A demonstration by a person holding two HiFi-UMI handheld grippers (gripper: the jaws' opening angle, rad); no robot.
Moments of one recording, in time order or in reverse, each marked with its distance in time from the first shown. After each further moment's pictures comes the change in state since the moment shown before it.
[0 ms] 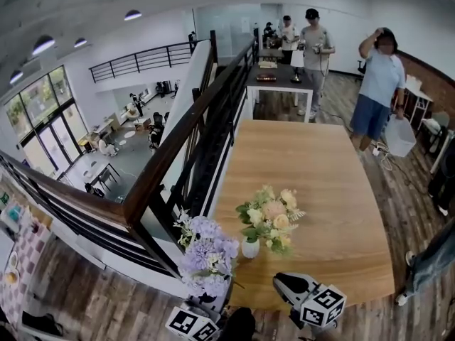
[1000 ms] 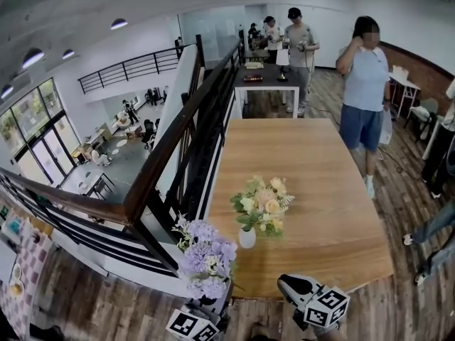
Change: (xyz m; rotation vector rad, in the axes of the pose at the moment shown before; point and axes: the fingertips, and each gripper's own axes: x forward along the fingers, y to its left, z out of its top) left arm -0.035 -0.030 0.000 -0.011 0.028 -0.060; right arm -0.045 0.027 -0.022 0.063 -0.040 -0.087
